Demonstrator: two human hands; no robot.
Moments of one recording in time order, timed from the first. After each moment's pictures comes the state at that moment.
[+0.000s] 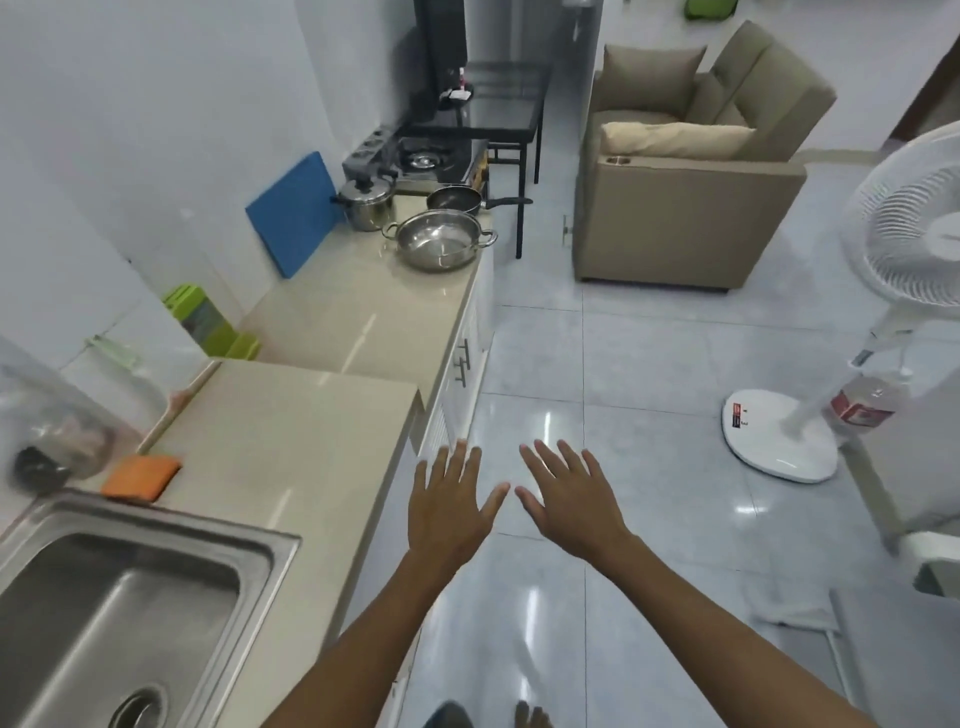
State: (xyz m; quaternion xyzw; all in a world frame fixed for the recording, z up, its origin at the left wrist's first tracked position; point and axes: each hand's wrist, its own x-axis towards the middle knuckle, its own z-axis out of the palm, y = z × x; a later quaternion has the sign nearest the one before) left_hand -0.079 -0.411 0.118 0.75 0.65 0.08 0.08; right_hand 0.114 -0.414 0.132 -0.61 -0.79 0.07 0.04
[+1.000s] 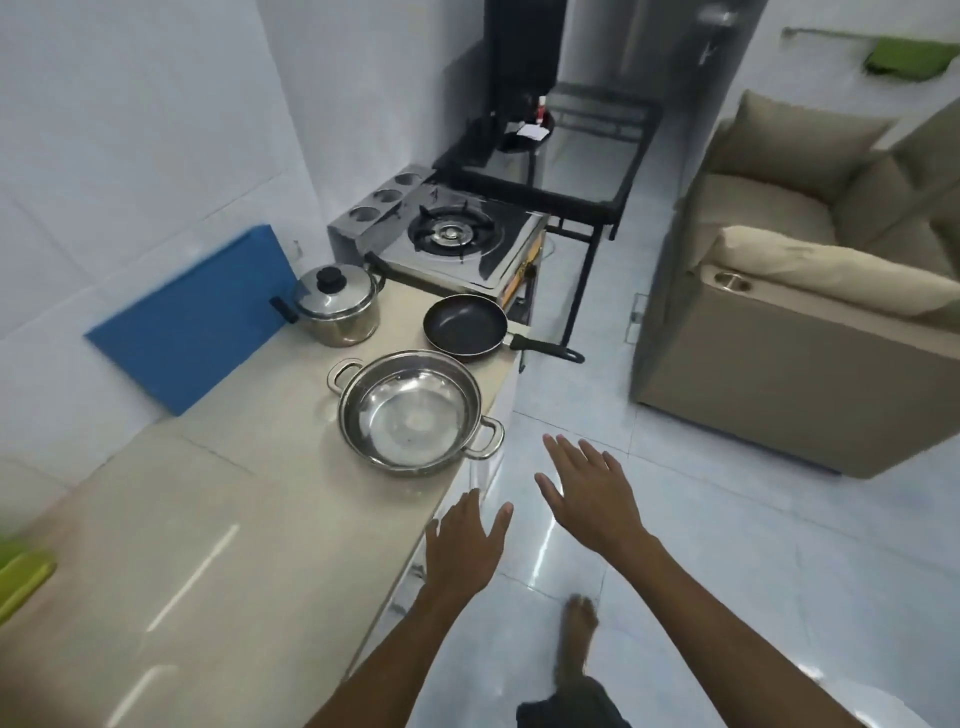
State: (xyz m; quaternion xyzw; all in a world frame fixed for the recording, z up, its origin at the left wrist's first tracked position) left_hand 0.046 0.293 0.044 0.53 0.78 0.14 0.30; right_hand 0.219 0.365 0.107 -0.57 -0.82 0.09 0.00
